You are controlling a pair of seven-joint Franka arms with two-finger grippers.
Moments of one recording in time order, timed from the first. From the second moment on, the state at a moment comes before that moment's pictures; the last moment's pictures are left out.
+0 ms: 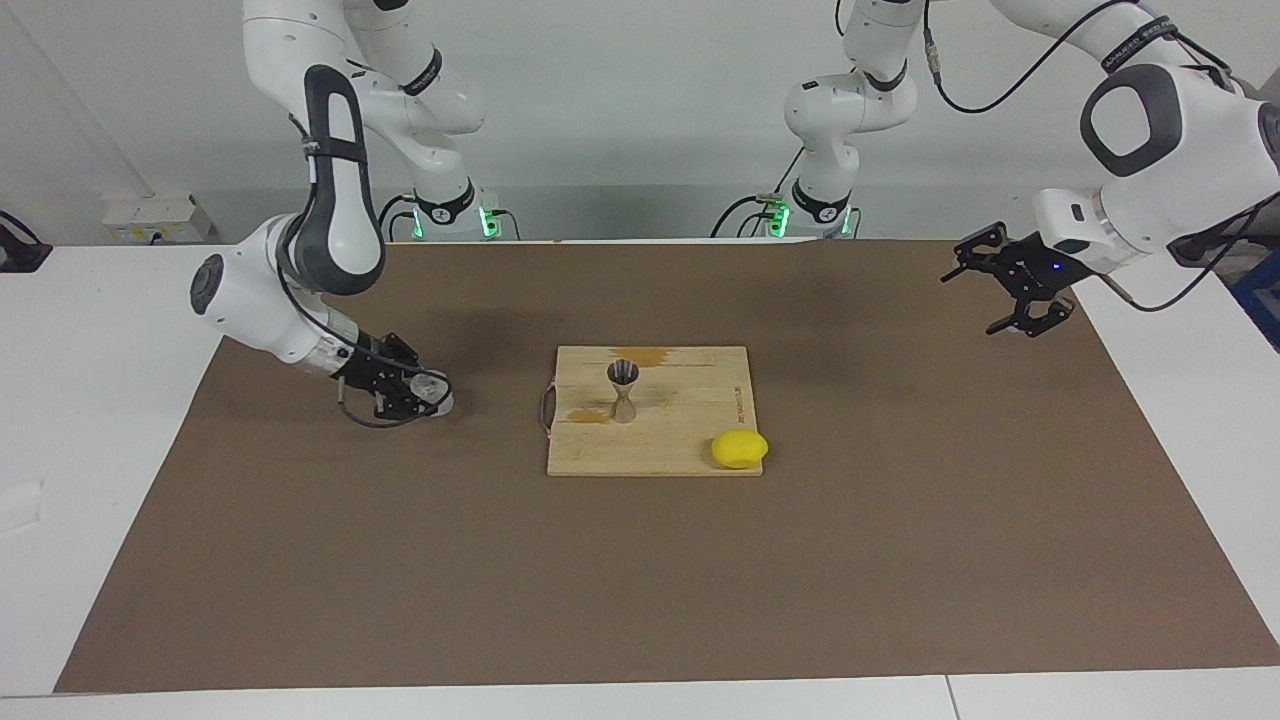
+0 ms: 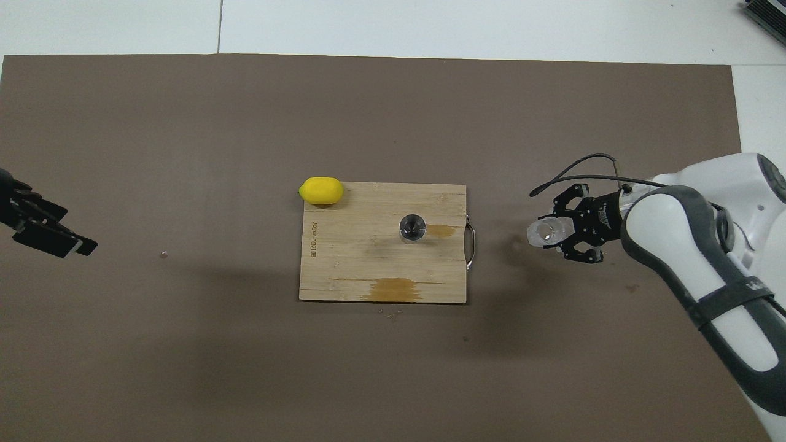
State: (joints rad) left arm 0.09 0.06 0.01 -1.65 -0.18 1.46 0.75; right arm 0.00 0.16 0.04 -2.09 0.57 2.11 1.16
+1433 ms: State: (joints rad) left arm 0.06 -0.06 0.01 -1.66 0.05 1.60 0.16; right arm 0.44 0.21 0.04 -1.80 -0.06 2.07 1.84
